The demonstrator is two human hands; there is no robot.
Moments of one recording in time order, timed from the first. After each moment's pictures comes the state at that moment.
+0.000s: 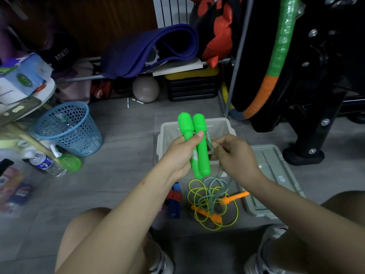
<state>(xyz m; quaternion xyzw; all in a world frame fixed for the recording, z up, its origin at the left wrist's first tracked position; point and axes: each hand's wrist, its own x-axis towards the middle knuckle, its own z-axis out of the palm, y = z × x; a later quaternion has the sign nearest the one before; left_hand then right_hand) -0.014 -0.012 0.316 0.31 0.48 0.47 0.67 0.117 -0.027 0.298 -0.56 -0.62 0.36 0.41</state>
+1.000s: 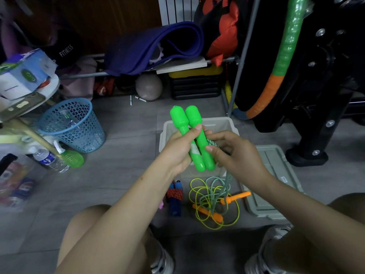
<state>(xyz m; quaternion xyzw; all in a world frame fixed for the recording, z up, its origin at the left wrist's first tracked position) -0.026 -0.006 0.316 0.30 0.41 0.50 0.70 0.118 -0.034 0.311 -0.50 -0.67 0.38 0.40</state>
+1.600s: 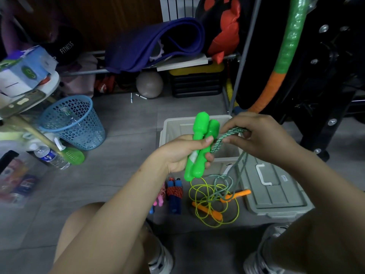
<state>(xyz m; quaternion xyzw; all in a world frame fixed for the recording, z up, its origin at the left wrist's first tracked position) -0.037 -0.009 0.319 0.36 0.35 0.28 0.82 0.162 -0.004 0.353 -0.41 -0.85 0.14 0.29</state>
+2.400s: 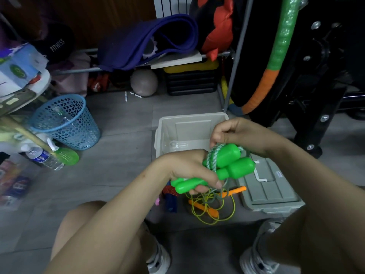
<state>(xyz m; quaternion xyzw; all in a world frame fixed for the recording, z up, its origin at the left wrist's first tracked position) -0.021 -0.030 0.326 0.58 0.35 0.02 0.74 0.152 0.003 0.348 -0.37 -0.70 0.57 0.22</state>
